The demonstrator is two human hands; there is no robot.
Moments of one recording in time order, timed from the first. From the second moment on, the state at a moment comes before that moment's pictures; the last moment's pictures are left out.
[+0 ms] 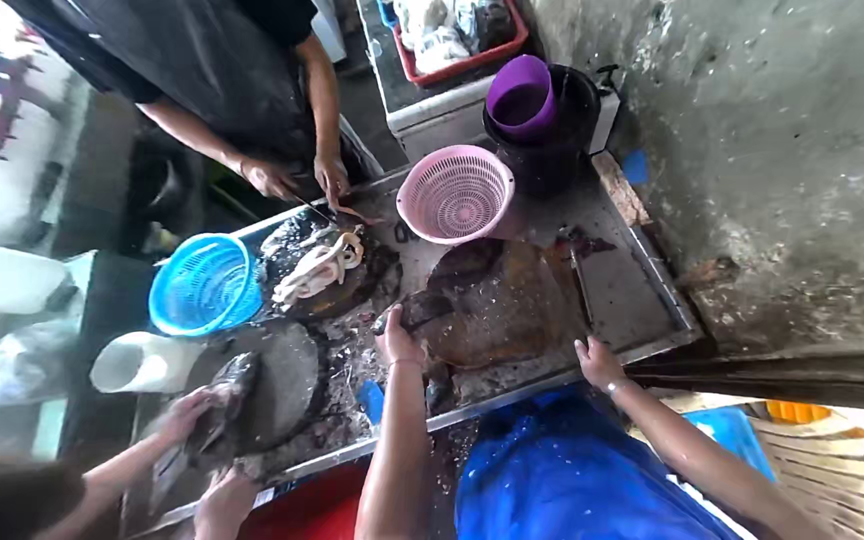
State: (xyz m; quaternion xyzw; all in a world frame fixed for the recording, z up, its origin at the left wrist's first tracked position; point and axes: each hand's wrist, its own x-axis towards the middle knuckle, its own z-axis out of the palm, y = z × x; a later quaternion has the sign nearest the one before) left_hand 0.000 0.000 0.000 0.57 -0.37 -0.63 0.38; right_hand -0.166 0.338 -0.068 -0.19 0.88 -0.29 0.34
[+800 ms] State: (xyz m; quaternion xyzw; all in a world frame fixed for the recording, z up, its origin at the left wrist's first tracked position) left_hand -0.001 0.058 -0.031 0.56 -0.30 -0.68 0.38; right_hand -0.294 0.242 0.001 -0.46 0.81 -0.32 0.17
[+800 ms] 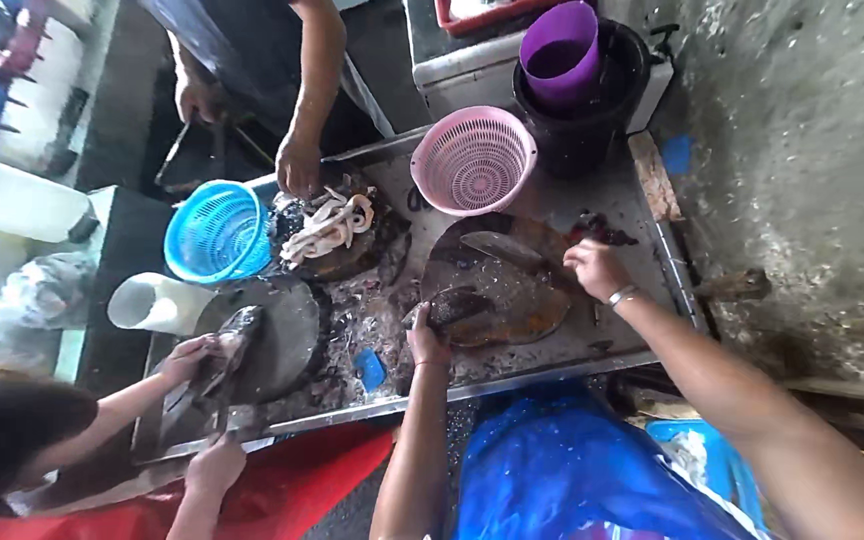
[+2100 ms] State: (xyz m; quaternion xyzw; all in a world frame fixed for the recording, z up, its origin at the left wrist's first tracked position) left_hand -0.004 0.017 -0.068 0.62 -0.34 -0.64 0.29; right_hand -0.521 0.014 0.038 -0.33 0.91 -0.01 0.26
